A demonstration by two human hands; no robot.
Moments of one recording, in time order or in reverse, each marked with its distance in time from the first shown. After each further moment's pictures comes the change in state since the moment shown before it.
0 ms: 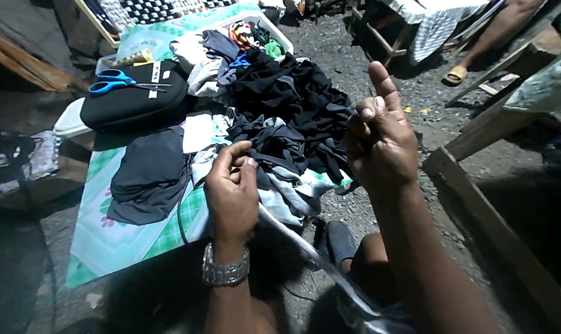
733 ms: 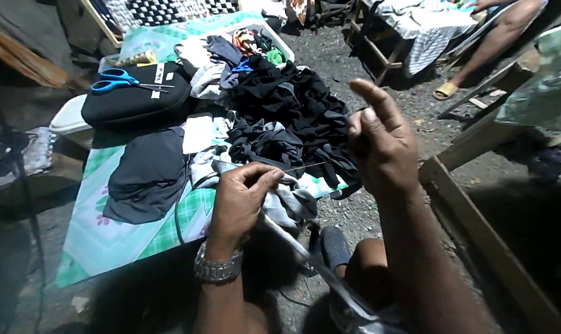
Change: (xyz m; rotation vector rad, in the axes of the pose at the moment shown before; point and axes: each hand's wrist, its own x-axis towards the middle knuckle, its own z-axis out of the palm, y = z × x) left_hand 0.000 -0.002 -0.006 -0.163 -0.291 -0.021; right_hand -0.006 -0.022 0.003 -0.468 -0.125 -0.029
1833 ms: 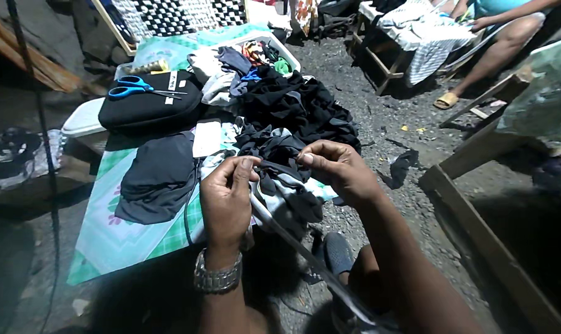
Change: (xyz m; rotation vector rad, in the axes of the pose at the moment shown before) left_hand -0.002 0.005 -0.013 0.036 0.320 0.120; right_hand -0.004 0.030 0.027 0.046 -0.294 0.260
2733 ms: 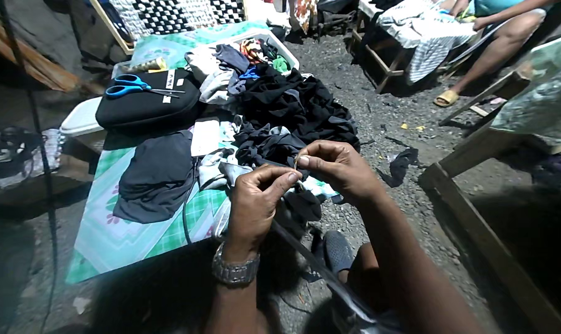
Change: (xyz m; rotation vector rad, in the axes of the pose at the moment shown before) left_hand -0.011 0.002 0.028 -0.348 -0.282 -0.197; right_hand -0.002 -0.002 -0.002 -0.054 -0.020 0.003
